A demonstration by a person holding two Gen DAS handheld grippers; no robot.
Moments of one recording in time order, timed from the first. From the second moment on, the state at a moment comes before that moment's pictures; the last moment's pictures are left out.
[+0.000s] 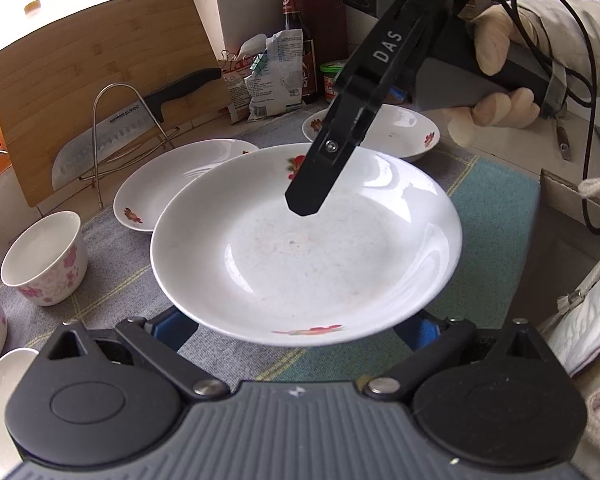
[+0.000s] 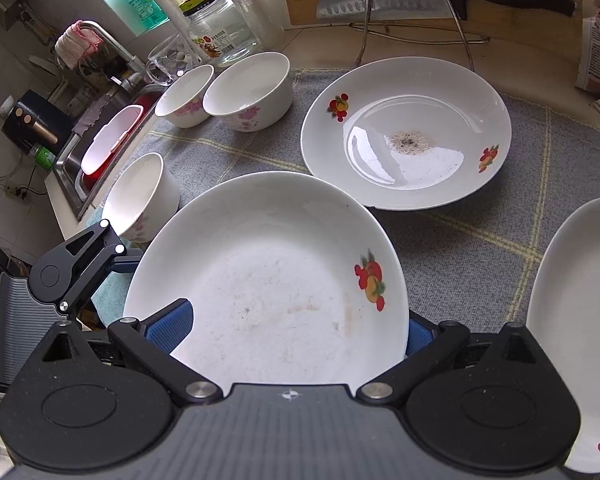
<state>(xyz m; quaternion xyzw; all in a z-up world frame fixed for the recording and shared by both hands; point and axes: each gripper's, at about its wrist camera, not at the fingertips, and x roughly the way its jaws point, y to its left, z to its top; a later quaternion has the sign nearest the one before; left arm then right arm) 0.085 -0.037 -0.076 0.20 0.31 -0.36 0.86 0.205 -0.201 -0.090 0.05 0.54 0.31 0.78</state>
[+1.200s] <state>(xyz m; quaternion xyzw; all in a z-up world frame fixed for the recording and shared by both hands) 0.158 -0.173 -0.081 0.22 0.30 -0.44 0.82 0.218 -0.366 -0.089 0.11 0.50 0.22 0.83</state>
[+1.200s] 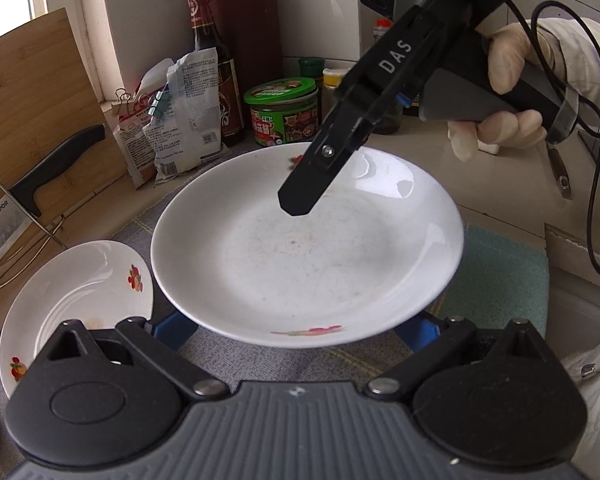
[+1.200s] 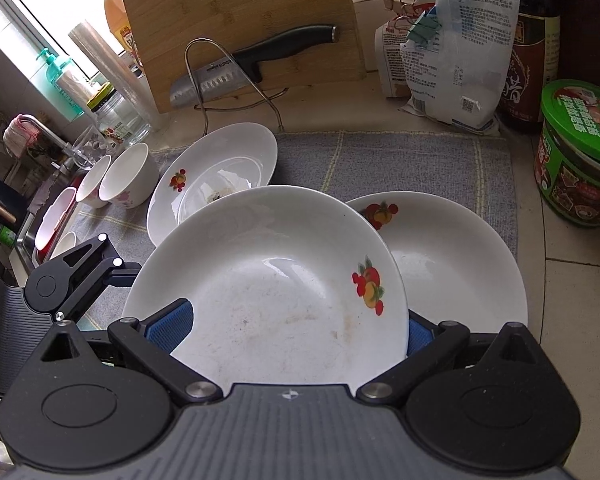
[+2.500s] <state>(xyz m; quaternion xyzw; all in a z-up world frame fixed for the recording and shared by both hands) 0.184 -0.206 -0.099 0.25 0.31 -0.43 0.81 0.227 -0.410 -0.125 0.14 0.51 0.19 0.82</state>
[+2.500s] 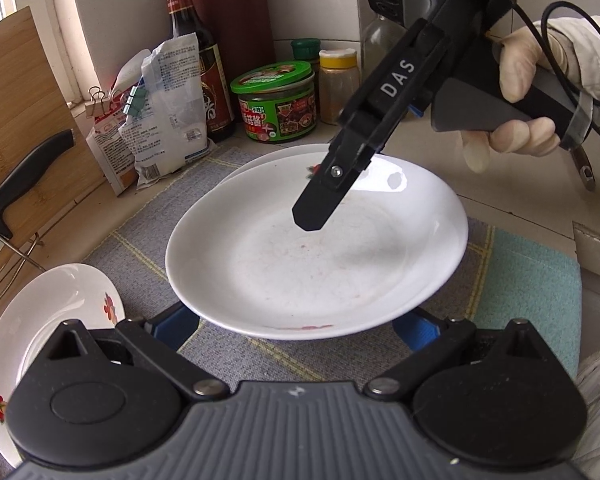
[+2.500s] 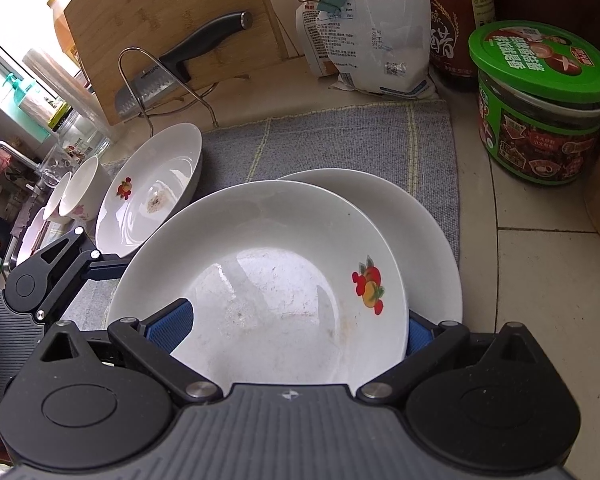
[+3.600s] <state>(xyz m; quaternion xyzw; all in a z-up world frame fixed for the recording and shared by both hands) 0.186 -0.206 -0.099 0.26 0.30 -0.44 0.80 0.200 -0.417 -0.114 0.15 0.51 0.15 0.83</state>
